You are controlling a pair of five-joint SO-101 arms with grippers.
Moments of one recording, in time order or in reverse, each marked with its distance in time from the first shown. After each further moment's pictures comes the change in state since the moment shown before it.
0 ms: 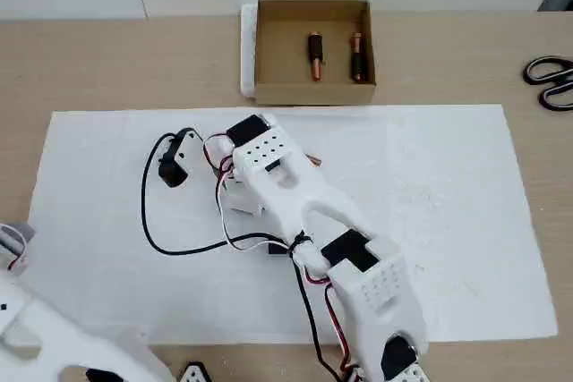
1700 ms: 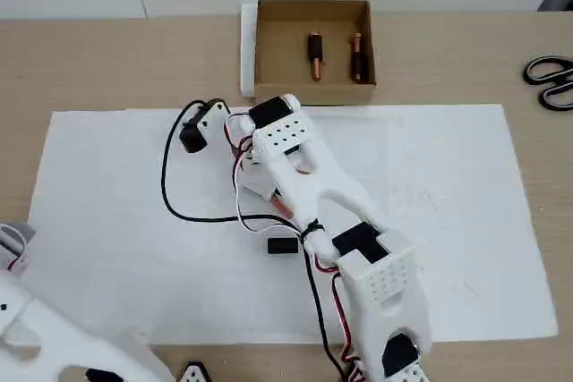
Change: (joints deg) left arm 0.0 0.0 0.0 0.0 0.0; right arm 4.7 -1.7 -3.4 2.4 -8.4
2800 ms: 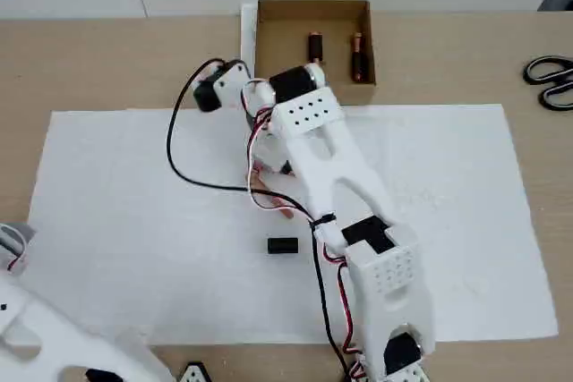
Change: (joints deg) left arm 0.0 0.0 0.0 0.0 0.0; right arm 5.9 1.5 -18.5 11.7 -5.7
